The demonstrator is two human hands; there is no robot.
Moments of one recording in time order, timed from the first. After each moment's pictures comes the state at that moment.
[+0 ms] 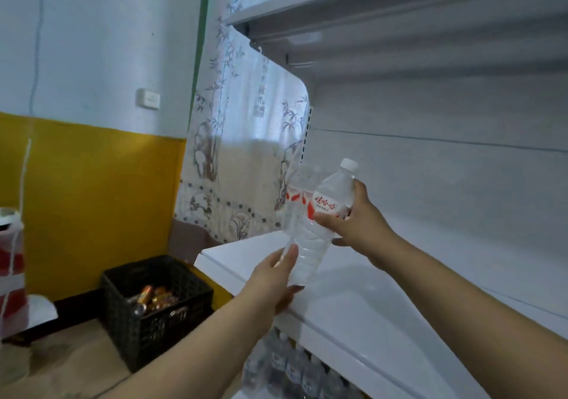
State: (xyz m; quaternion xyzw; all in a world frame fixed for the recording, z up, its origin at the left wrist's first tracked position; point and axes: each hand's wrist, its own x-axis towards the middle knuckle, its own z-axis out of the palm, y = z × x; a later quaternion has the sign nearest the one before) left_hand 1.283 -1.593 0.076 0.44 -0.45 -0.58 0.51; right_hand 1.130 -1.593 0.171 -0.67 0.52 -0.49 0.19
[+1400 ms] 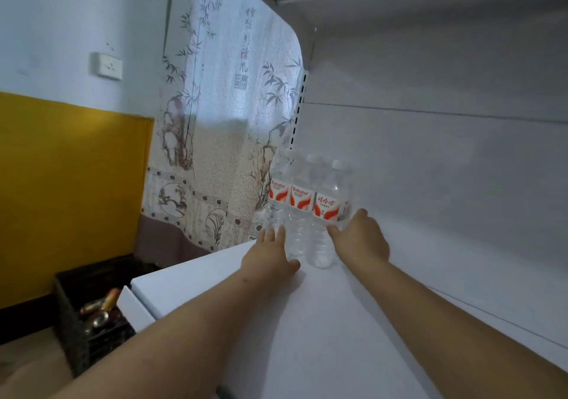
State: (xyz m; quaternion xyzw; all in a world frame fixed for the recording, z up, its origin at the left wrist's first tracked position) left_hand 1.229 -1.840 0.056 0.59 -0.76 -0.10 0.25; right_hand 1.081 -1.788 0.127 -0.55 0.75 -0.36 -0.02
